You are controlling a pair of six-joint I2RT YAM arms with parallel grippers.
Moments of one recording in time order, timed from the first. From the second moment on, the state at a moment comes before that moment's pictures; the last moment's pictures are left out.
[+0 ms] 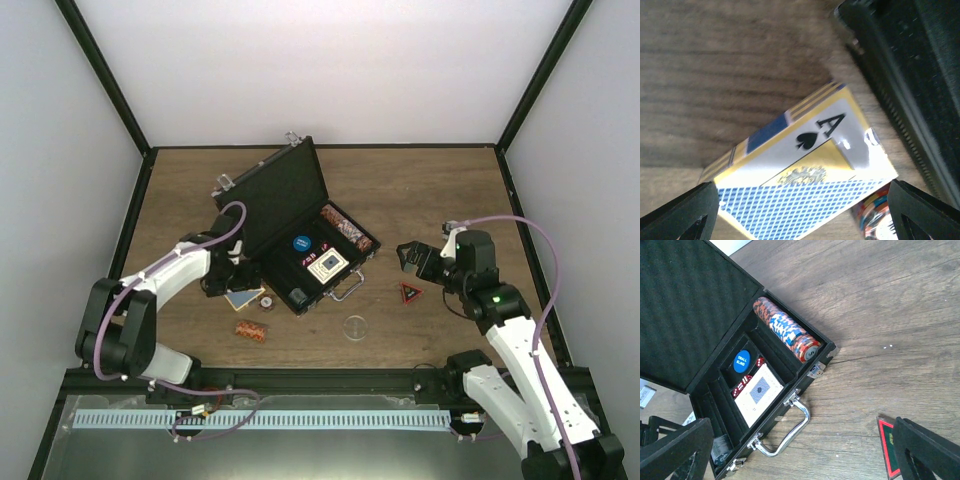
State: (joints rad) left arm -0.32 1.46 0.84 -0.78 0.13 -0.42; right arm 0.25 0.72 0.67 -0.58 -0.22 0.56
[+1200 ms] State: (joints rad) left arm -0.47 1.62 0.98 -1.04 -0.13 -0.38; right arm 0.25 0.73 0.67 -0.58 -0.20 0.55
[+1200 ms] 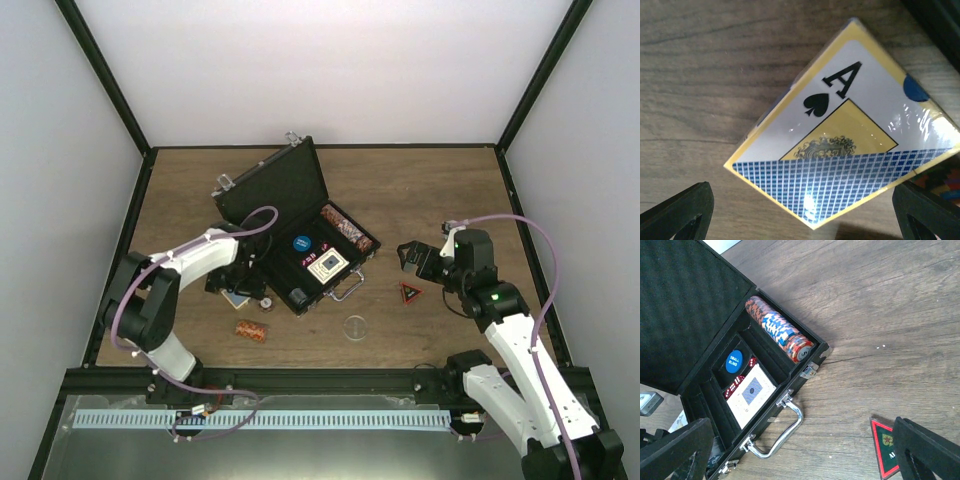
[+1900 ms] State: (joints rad) left arm -0.45 1.75 1.08 -1.01 -0.11 -0.26; right arm 0.25 0.76 0.71 -0.57 -0.18 0.54
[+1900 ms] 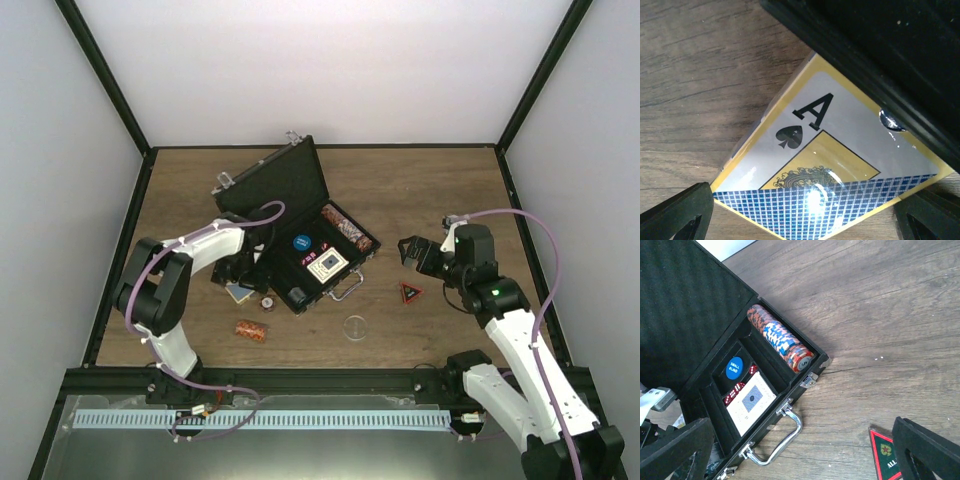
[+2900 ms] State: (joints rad) left arm -0.43 1.76 1.11 -0.96 -0.03 -0.09; right arm 0.25 0.79 0.71 -0.57 -0.18 0.54
